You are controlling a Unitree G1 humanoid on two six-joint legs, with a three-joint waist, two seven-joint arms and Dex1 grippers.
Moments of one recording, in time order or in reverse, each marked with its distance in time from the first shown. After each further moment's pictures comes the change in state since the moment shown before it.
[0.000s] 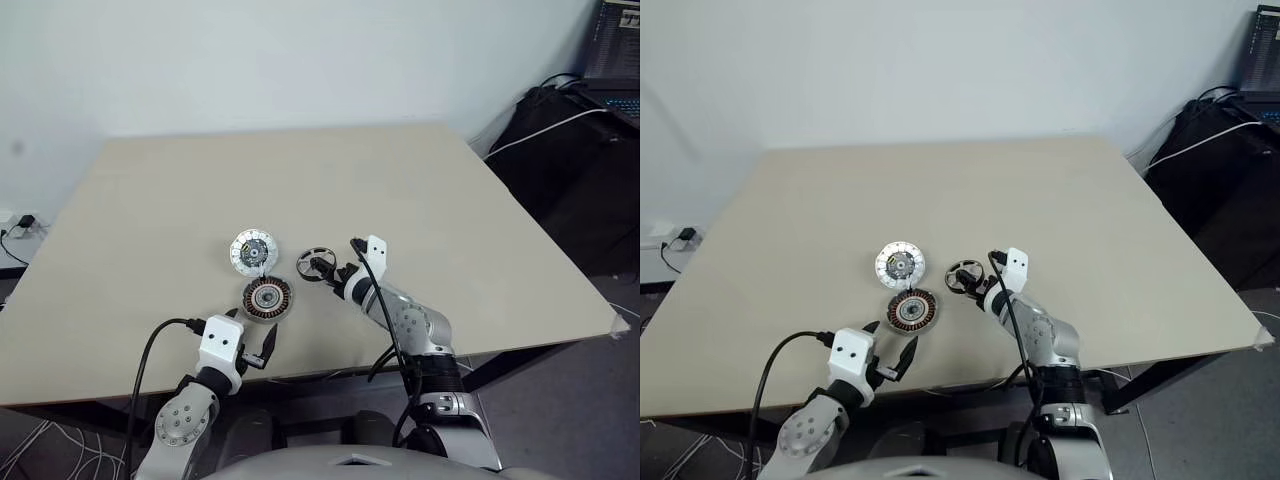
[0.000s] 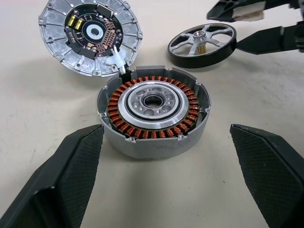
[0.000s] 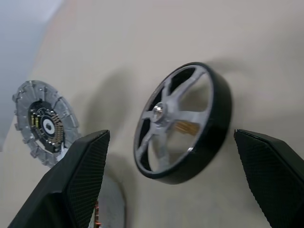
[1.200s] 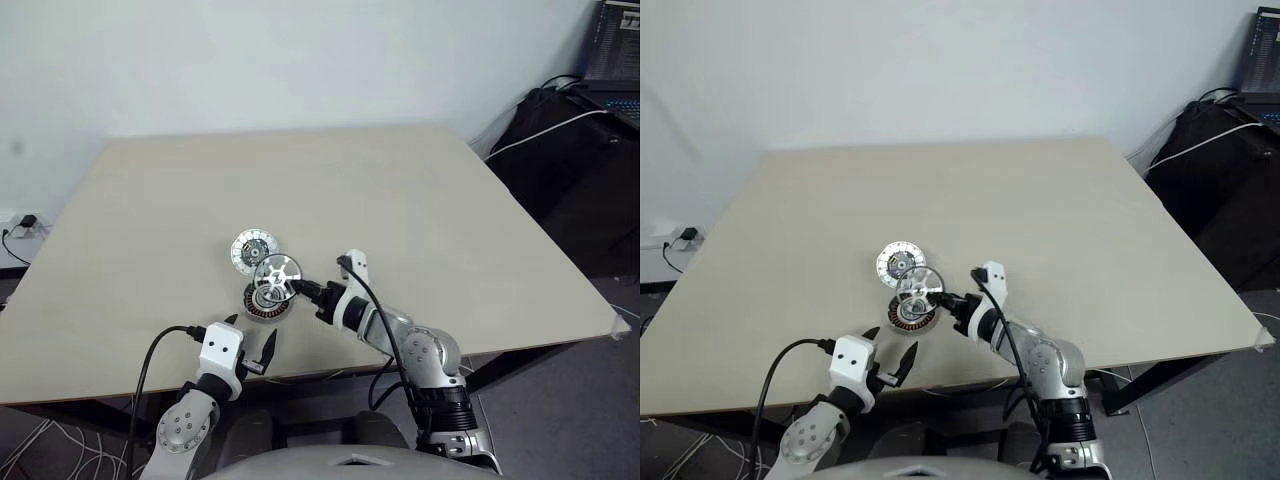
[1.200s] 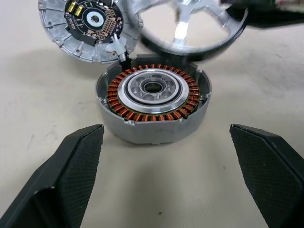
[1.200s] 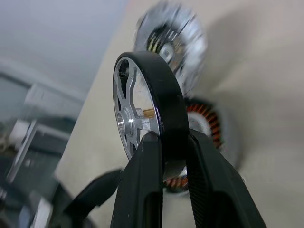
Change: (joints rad) left arm 0.011 -0.007 -0.005 0.071 0.000 -0.080 -0.002; right arm 0.168 -0.040 0.178 -0.273 0.141 0.177 0.176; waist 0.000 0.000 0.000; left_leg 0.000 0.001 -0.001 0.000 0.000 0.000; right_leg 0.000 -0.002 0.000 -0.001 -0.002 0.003
